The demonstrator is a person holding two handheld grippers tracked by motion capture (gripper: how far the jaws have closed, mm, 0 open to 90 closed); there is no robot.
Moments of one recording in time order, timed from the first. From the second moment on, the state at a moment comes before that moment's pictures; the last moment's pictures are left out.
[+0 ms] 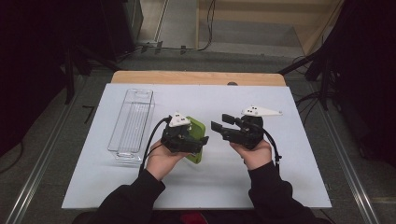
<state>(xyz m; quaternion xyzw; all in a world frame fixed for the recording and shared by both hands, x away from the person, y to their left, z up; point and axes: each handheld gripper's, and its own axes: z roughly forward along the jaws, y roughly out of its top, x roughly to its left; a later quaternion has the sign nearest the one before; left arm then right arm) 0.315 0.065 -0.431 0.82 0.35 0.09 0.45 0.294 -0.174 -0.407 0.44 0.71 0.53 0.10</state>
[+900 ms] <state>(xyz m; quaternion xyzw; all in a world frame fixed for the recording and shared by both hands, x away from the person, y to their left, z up) 0.318 0.072 -0.425 0.82 0.35 0.09 0.45 0.293 -0.173 -0.431 0.35 0.80 0.48 0.05</state>
